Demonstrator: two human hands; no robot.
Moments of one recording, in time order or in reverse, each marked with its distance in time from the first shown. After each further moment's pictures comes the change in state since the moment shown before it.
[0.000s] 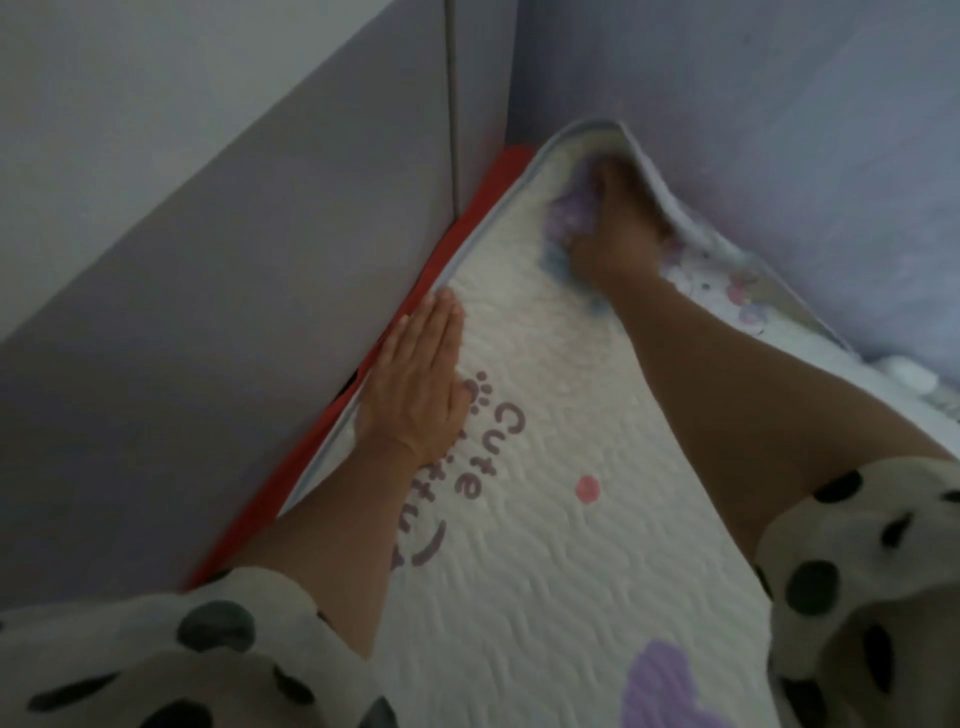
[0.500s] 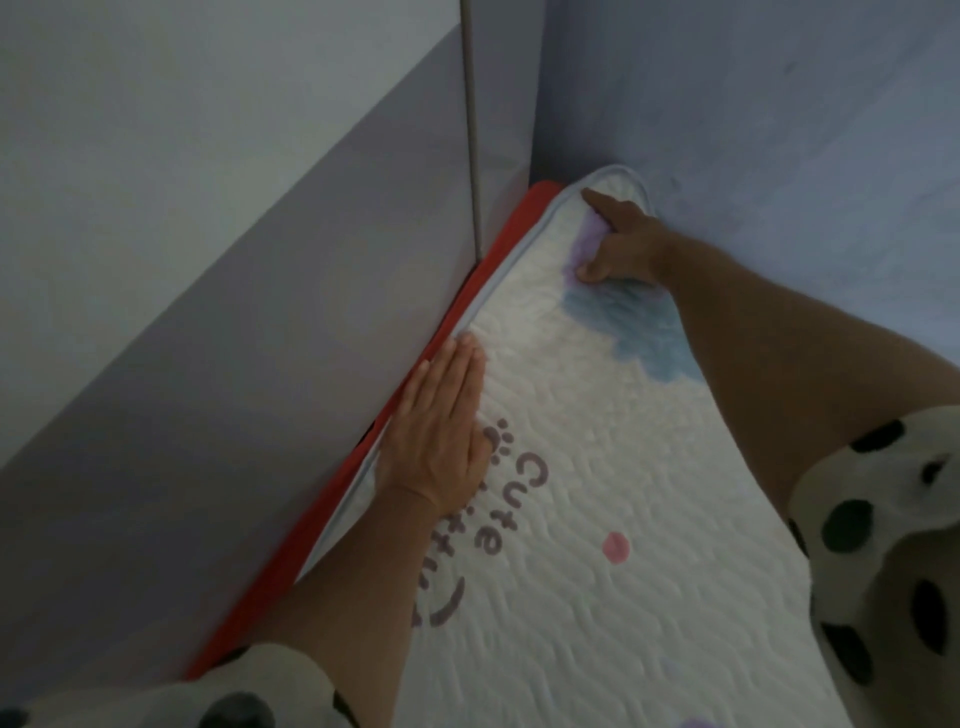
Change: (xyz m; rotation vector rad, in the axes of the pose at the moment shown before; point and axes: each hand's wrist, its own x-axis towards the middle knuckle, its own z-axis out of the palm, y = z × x) left_hand 0.003 -0.002 -0.001 -0.029 -0.007 -0.015; right_hand 0.074 0.015 -0.001 -0.121 -0.558 -0.083
